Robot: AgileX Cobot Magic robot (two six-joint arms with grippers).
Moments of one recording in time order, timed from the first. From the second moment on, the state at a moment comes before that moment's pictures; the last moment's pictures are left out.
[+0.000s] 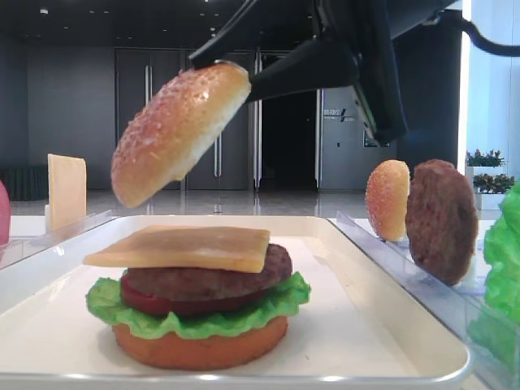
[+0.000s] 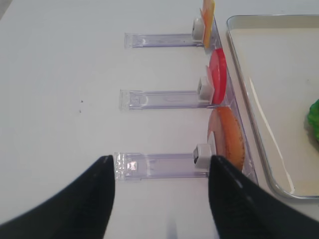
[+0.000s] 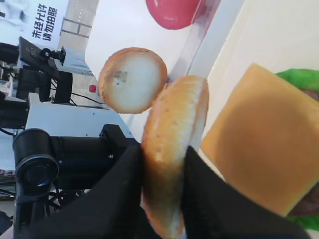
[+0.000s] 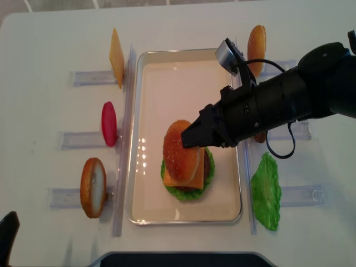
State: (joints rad) left arm 0.11 -0.02 -0.48 -0.07 1.11 0.08; right arm 0.49 1.65 -0.87 1.47 0.92 -0.98
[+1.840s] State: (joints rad) left arm 0.11 -0.02 -0.48 -0.07 1.11 0.08; right arm 0.49 1.67 -0.87 1.49 0.95 -1.05
